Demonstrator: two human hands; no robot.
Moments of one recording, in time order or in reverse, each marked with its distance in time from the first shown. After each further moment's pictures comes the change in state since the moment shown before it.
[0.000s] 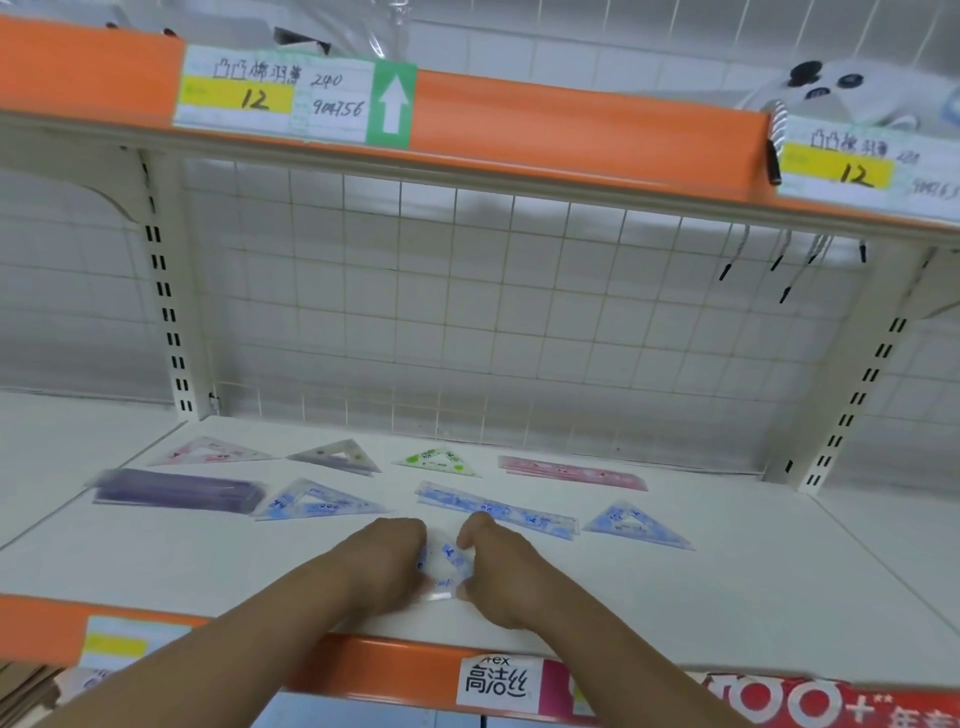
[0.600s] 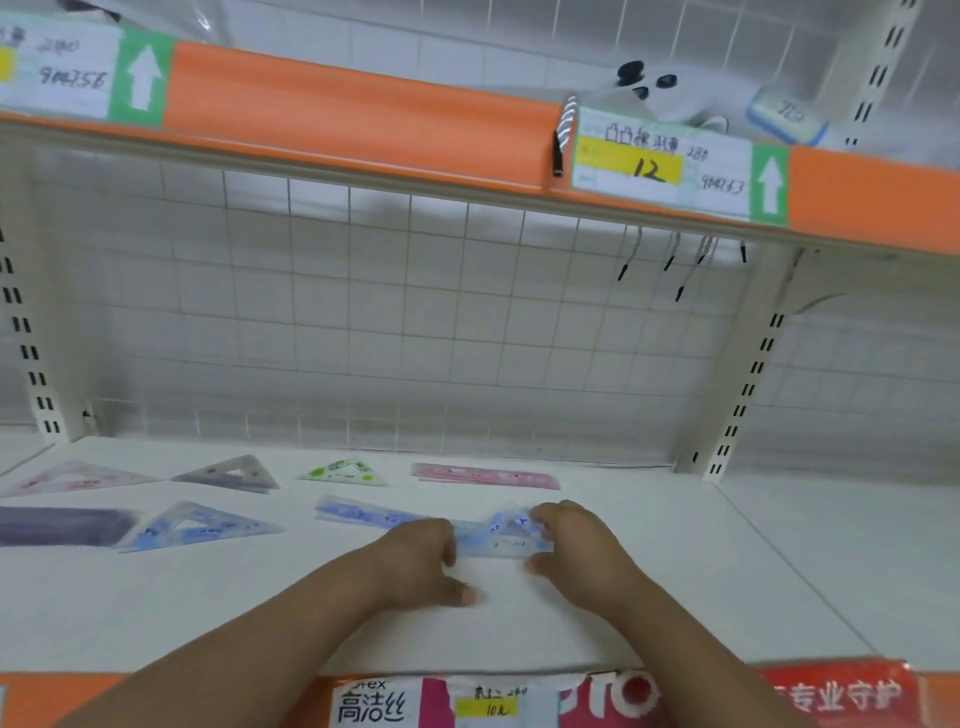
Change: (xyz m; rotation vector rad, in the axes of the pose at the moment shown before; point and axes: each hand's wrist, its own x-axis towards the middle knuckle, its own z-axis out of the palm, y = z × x) left_hand 0.037 0.104 0.008 -0.198 -0.101 0.160; right_hand -0.025 0.142 -0.066 -0.156 0.296 0.116
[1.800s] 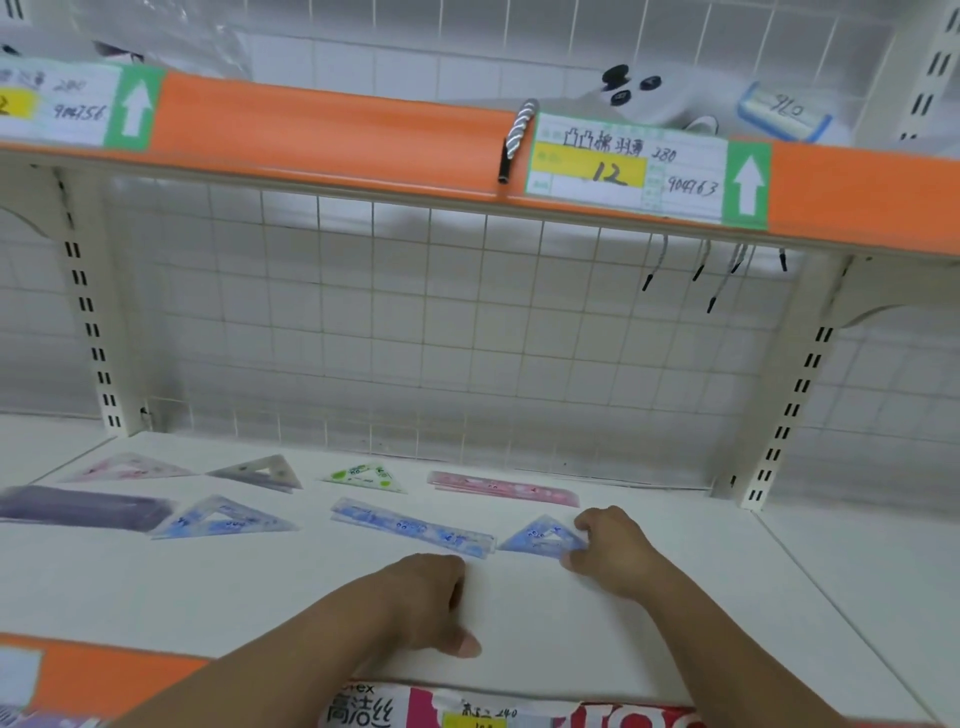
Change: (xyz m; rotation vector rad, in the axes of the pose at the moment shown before) left_hand -0.006 0.014 0.014 0.093 -0.089 -0.082; right_hand 0.042 0.046 -0.005 0.026 -0.070 0.101
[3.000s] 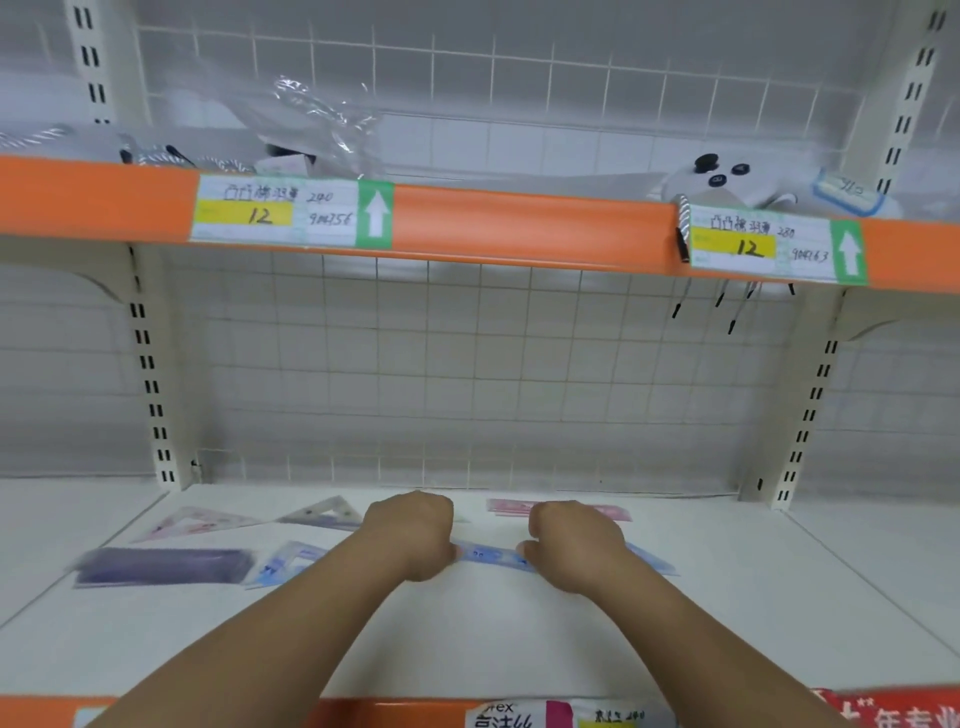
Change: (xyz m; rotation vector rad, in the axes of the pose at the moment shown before) left_hand -0.030 -0.074 -0.078 0.390 0.336 -0.073; right_hand -0.047 -0.159 -0.002 -0.231 0.069 -0.085
